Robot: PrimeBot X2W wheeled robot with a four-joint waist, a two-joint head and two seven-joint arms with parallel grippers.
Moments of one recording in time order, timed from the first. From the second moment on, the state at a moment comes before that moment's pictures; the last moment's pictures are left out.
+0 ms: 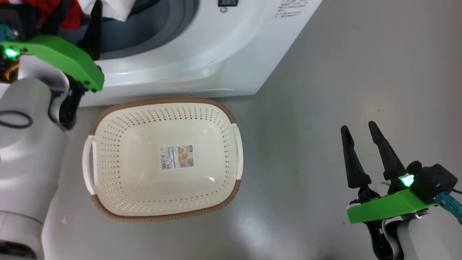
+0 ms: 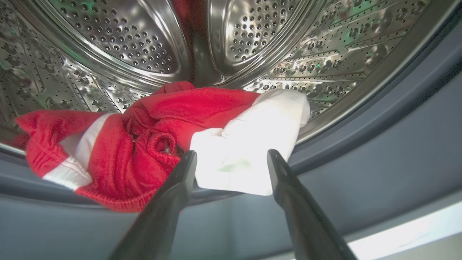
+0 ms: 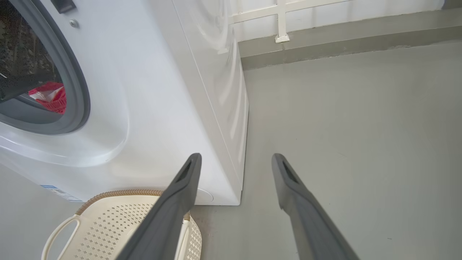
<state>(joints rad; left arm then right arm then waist) -1.17 0.26 -0.44 1.00 -0.64 -0.13 -0.19 -0.16 -0.04 0.03 0.13 0.37 0.13 -0.26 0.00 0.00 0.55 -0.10</state>
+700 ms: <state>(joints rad) -1.36 0.33 -0.58 1.16 -0.74 -0.13 -0.15 -0.19 -0.04 0.11 0.11 0.42 0.13 -0.26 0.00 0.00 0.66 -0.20</state>
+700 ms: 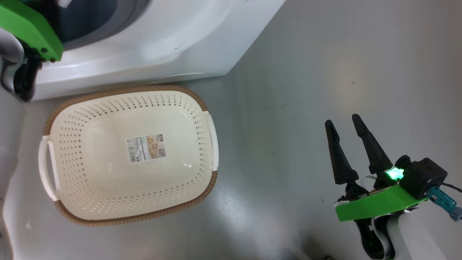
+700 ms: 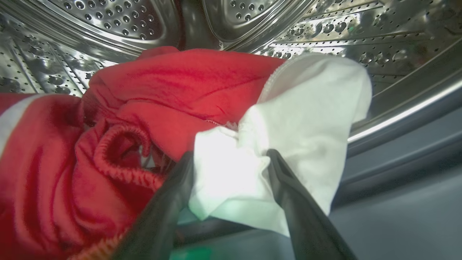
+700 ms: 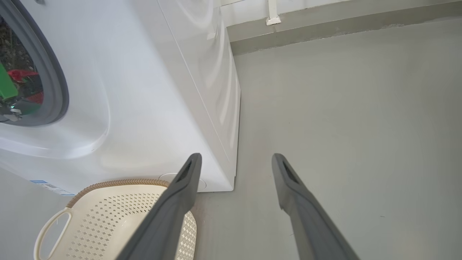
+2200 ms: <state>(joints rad) -0.80 0.18 -0.09 0.48 -0.51 -0.13 -0.25 -0.18 -0.04 -0.01 0.11 0.34 0.13 -0.26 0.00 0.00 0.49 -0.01</state>
